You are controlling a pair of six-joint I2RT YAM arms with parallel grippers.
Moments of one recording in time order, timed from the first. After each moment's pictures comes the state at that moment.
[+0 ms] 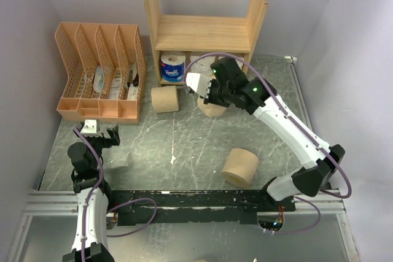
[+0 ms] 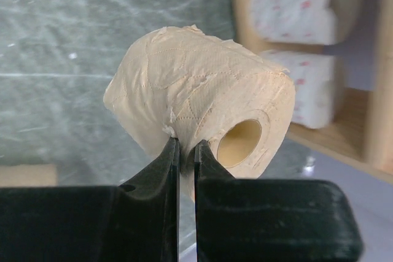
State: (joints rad) left arm 0.30 0.36 0.01 0.28 0.34 0.00; right arm 0.72 1.45 1.58 -0.99 0.05 -0.77
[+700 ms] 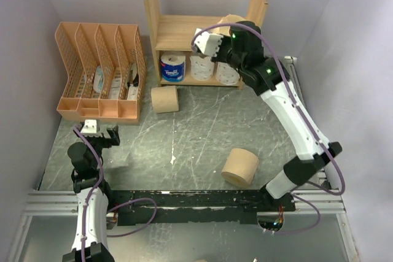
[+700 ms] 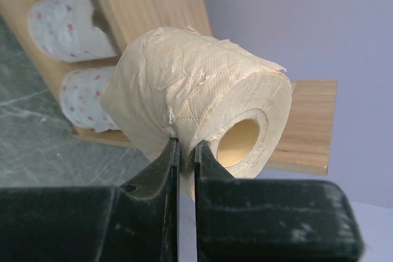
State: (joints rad) left arm 0.30 0.37 0.01 0.28 0.34 0.00; right arm 0.62 1.53 1.93 -0.73 0.25 -1.07
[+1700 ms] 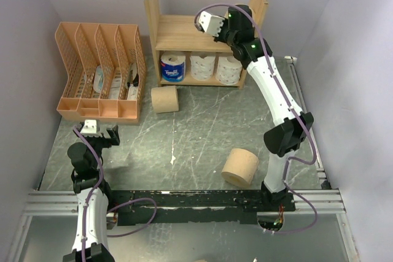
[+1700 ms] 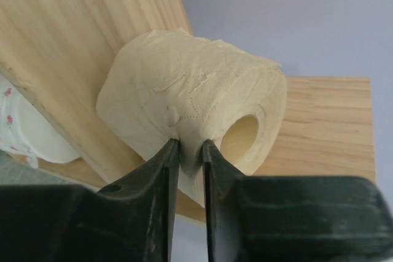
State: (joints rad) left arm 0.30 0.36 0.01 0.28 0.34 0.00; right arm 0.41 1.91 2.19 -0.63 0.24 -1.13
